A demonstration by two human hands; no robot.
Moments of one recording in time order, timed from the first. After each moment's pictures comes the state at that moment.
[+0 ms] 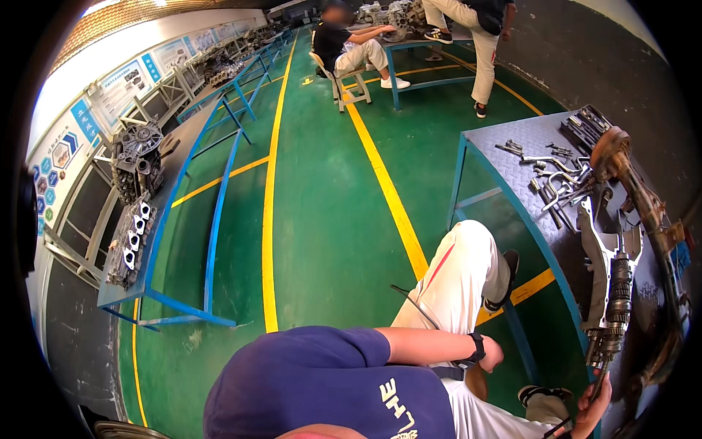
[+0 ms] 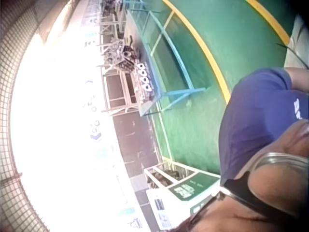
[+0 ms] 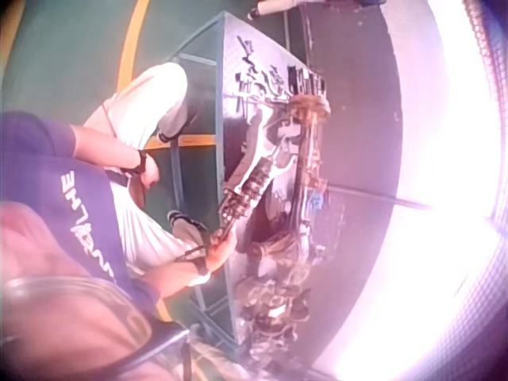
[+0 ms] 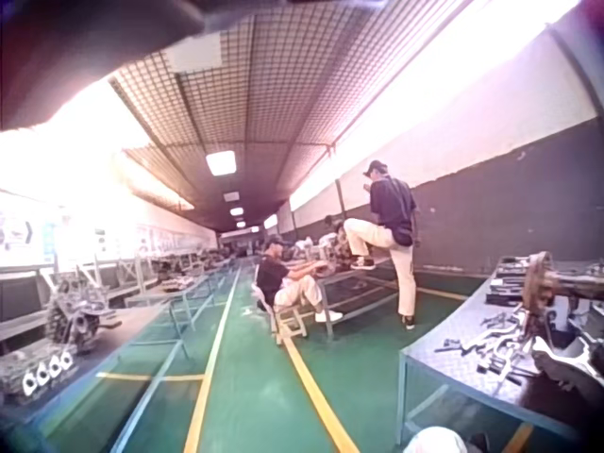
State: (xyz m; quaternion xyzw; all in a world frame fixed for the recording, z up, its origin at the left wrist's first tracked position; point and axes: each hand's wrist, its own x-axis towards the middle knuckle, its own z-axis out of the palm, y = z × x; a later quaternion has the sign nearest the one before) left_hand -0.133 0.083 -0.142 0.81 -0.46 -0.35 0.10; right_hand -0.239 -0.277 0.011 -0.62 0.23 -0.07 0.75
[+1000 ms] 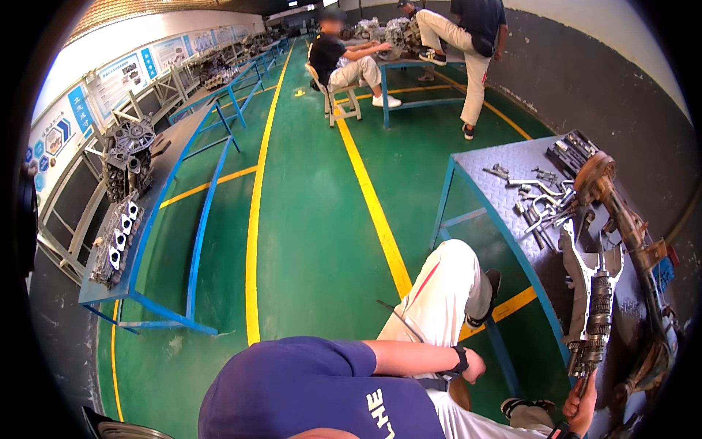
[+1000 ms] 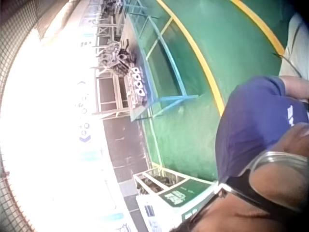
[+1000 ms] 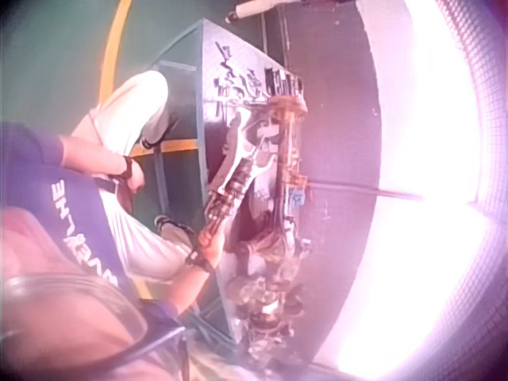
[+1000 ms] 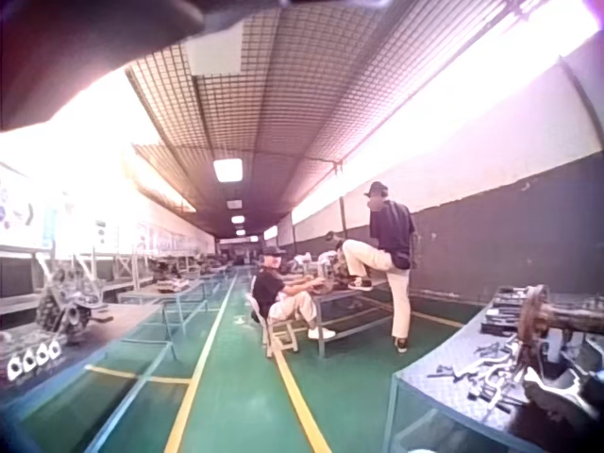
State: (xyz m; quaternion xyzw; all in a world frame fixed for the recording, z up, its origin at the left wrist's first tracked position) left_hand -0.137 0.094 -0.137 0.80 -0.46 -0.36 0.10; right_hand -0.214 -0.280 0.033 -0.61 0.28 0.17 0.72
